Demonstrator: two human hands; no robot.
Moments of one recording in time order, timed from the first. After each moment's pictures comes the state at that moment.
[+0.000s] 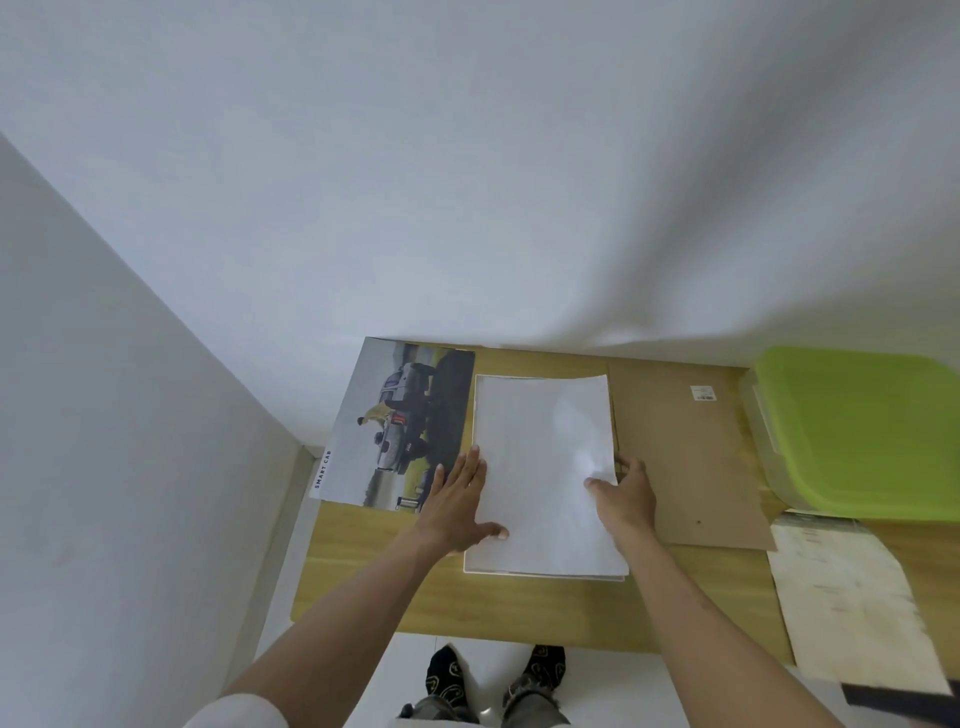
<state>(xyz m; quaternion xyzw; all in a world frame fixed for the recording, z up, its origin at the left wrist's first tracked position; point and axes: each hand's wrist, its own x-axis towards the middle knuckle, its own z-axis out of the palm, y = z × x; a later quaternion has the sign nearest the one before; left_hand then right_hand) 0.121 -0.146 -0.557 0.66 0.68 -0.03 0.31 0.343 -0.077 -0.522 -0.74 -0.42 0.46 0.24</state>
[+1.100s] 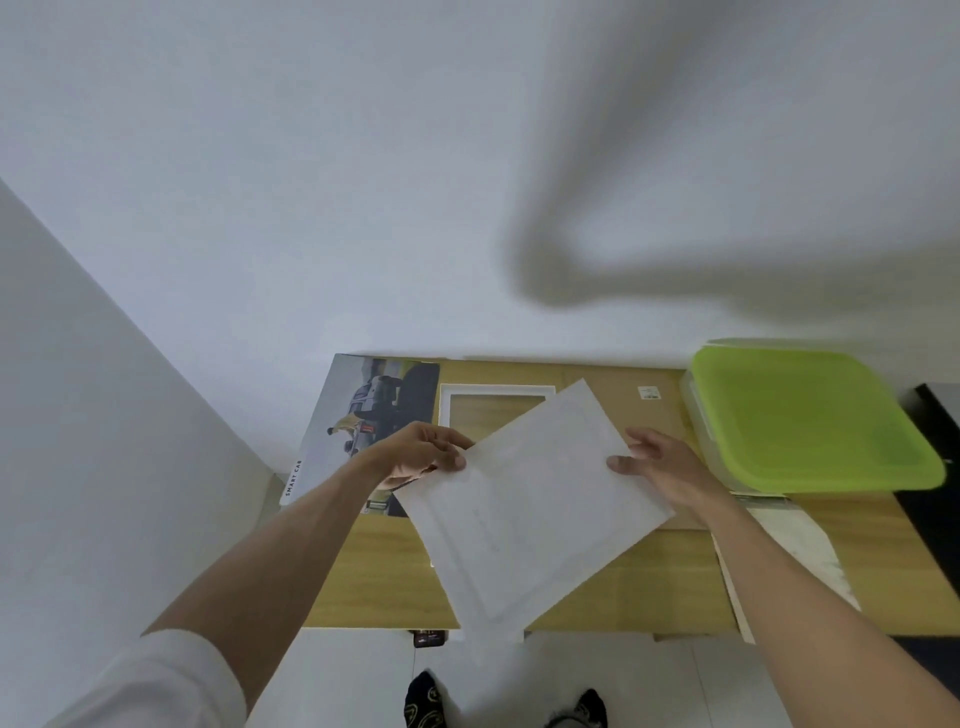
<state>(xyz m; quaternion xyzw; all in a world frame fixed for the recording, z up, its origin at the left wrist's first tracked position) 0.093 -0.111 -0.469 0.38 0.57 0.26 0.68 0.453 -0.059 -0.444 -0.63 -0.53 0.53 0.19</state>
